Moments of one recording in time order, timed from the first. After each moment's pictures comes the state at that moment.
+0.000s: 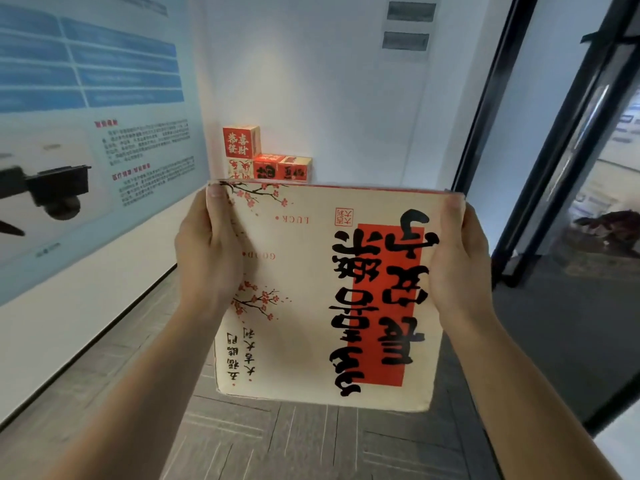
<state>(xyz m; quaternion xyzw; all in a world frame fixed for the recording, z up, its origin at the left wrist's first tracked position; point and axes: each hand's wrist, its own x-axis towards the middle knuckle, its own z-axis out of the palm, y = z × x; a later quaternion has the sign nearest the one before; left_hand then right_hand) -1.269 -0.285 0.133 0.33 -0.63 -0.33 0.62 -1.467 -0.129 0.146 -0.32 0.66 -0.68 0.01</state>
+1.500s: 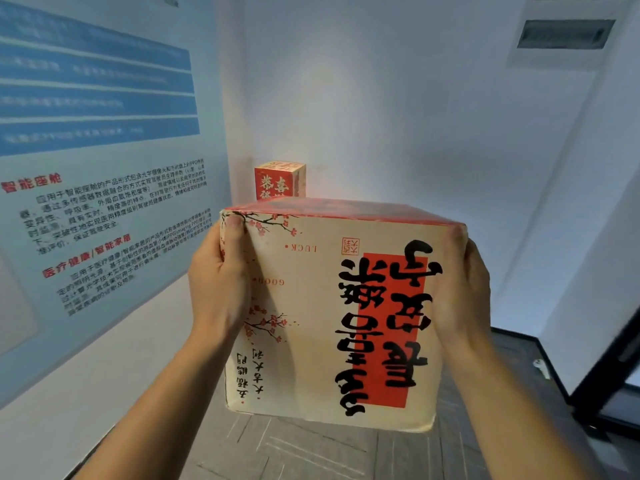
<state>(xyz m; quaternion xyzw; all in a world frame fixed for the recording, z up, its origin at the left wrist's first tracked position) -1.630 -1.276 0.108 0.37 -0.60 -0.31 0.63 -1.846 -1.141 0.125 -0.32 0.64 -0.70 0.08</state>
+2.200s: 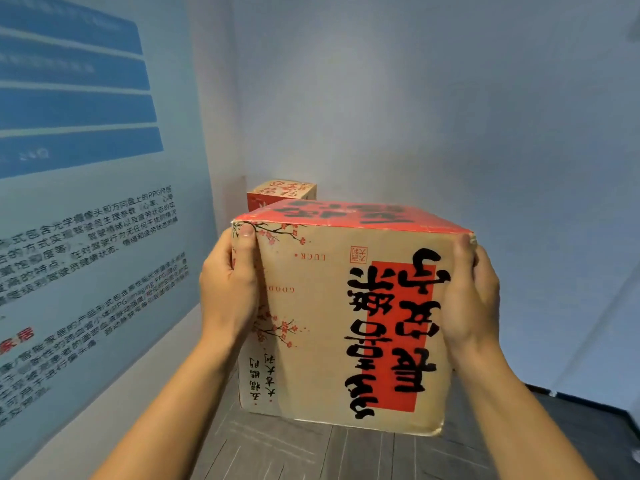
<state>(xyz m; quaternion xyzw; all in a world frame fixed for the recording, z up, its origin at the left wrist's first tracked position) -1.810 -1.816 0.096 0.36 -0.61 -0.33 0.62 -2.023 -1.672 0.113 -0.31 0.64 -0.70 0.06</state>
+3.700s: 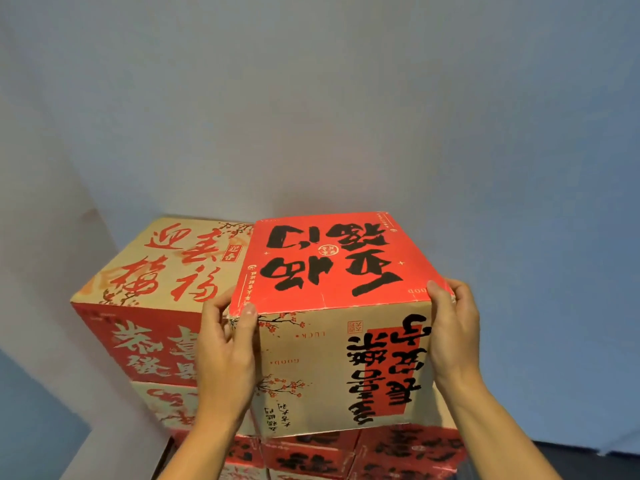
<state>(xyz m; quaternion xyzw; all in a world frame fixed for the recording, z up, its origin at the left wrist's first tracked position) -2.196 -2.524 -0.018 0.36 -0.60 -0.48 0.52 -2.416 -2.391 0.012 -0.20 0.68 -0.70 0.08</state>
